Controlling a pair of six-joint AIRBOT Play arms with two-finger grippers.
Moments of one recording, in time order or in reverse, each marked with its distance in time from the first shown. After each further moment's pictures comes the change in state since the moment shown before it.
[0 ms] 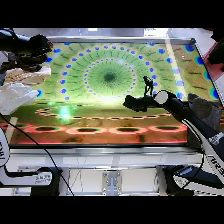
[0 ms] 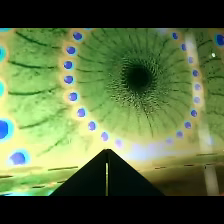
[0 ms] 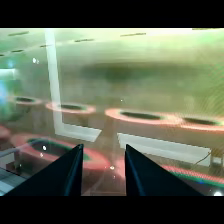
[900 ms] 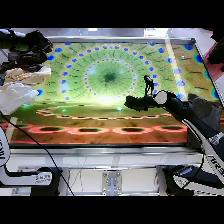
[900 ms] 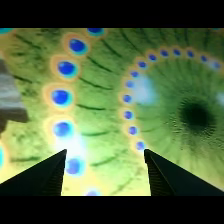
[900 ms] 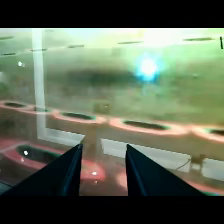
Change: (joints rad) left arm 0.002 -0.013 0.000 0.279 0.154 -0.006; right arm 0.000 0.000 0.000 -0.101 -0.011 -0.001
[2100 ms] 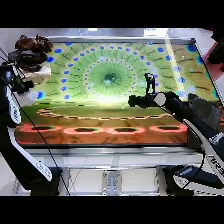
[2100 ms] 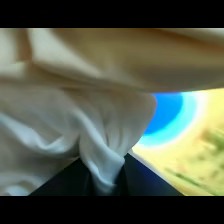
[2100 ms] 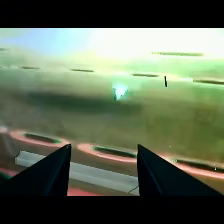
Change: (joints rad) left arm 0.319 -0.610 0.066 0.179 -0.049 -0.034; right arm -0.008 0.000 0.011 -0.197 -0.066 0.010
